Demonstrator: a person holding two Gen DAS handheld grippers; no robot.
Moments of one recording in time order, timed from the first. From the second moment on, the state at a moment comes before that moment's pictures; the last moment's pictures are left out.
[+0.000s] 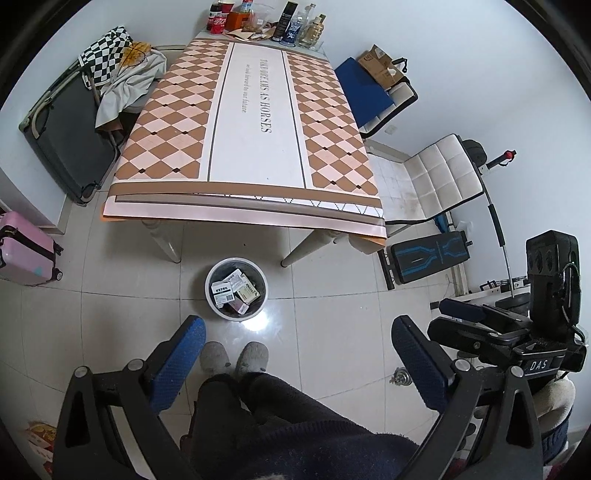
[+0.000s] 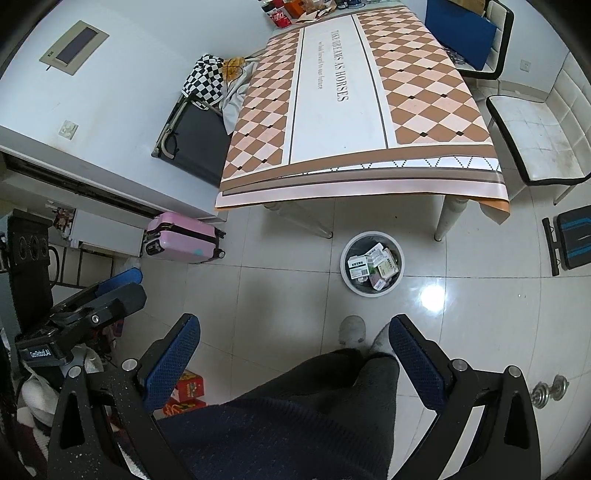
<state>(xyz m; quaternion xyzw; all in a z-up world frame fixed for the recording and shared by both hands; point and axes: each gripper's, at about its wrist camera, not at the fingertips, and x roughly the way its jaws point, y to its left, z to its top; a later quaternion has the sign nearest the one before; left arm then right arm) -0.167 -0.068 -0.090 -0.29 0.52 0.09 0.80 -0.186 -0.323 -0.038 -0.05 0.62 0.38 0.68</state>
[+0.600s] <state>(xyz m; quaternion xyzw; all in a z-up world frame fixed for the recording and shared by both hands) -0.168 -0.072 -0.089 -0.28 0.53 0.09 0.80 -0.190 -0.326 -0.035 -0.05 0.62 0.38 0.68</state>
